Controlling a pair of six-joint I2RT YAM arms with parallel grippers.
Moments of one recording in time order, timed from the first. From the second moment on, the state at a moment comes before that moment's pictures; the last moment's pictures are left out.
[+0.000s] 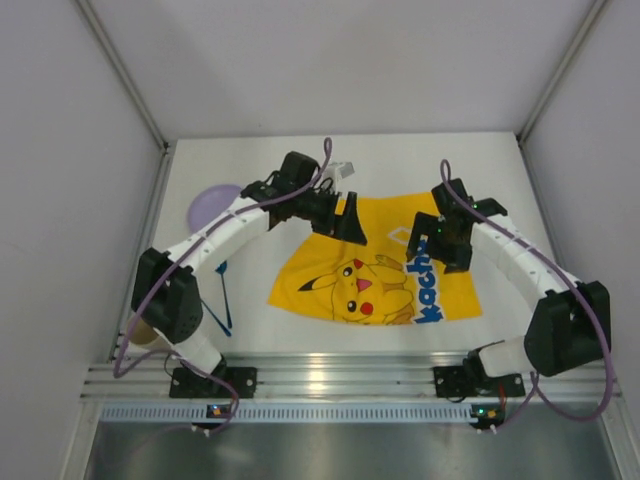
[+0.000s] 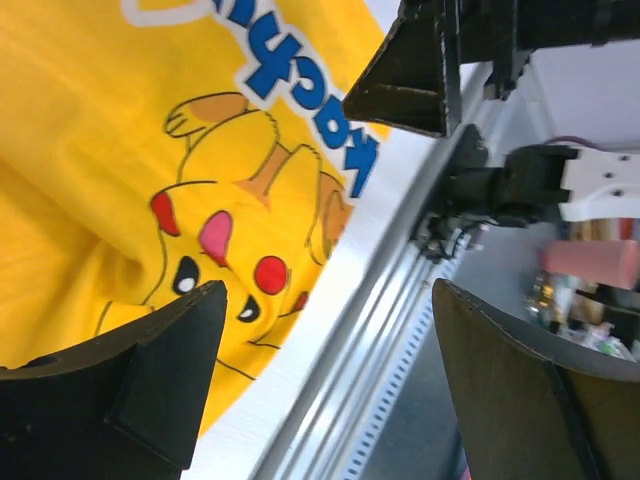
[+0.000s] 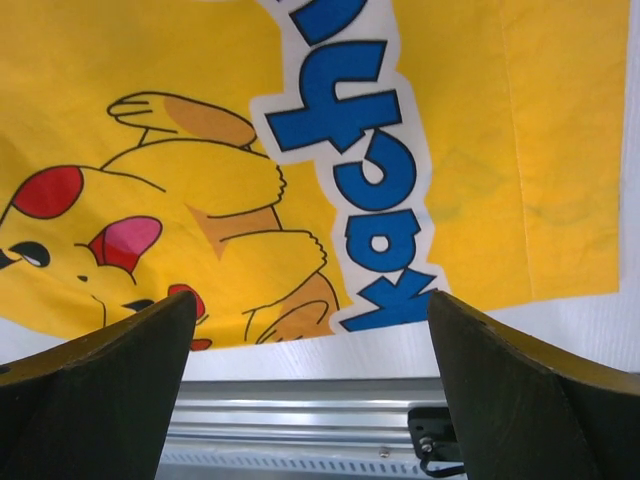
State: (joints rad) left arm -0.56 1.69 1.43 -0.51 0.79 -0.34; right arm 0.31 1.35 1.05 -0.95 0.01 0.60
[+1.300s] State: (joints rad) left arm -0.53 2.32 1.91 -0.64 0.06 -0.24; right arm 0.30 1.22 0.82 -0.94 -0.04 0.56
